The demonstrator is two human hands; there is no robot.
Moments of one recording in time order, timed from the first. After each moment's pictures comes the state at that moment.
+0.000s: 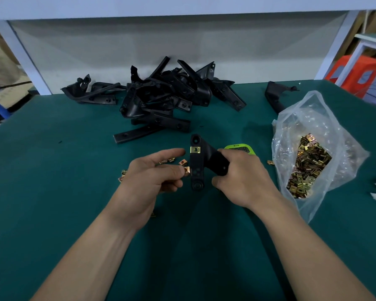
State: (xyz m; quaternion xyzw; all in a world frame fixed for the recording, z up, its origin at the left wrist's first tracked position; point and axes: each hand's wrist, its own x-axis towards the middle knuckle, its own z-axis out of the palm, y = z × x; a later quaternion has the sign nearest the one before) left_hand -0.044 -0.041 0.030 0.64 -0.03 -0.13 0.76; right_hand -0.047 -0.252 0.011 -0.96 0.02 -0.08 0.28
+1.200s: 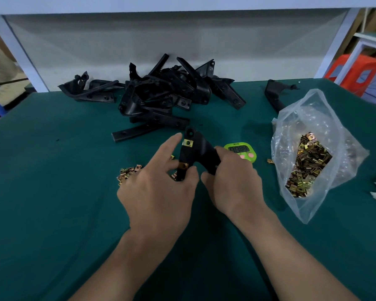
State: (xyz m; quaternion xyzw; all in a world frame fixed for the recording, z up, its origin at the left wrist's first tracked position) left_hand -0.084 -0.082 0.043 0.89 0.04 0.25 0.38; right_hand -0.063 -0.217 0.017 -0.94 0.10 -0.13 0.29
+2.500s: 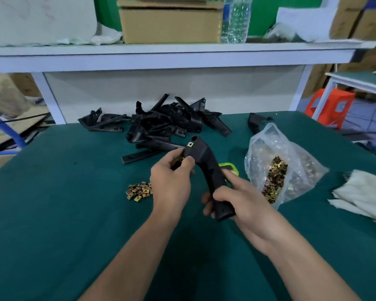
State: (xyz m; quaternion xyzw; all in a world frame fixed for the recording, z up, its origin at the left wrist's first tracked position) left_hand -0.062 -0.097 0.055 0.70 0.01 0.10 0.71; right_hand -0.136 -0.232 0.069 -0.66 0.03 0.05 0.74
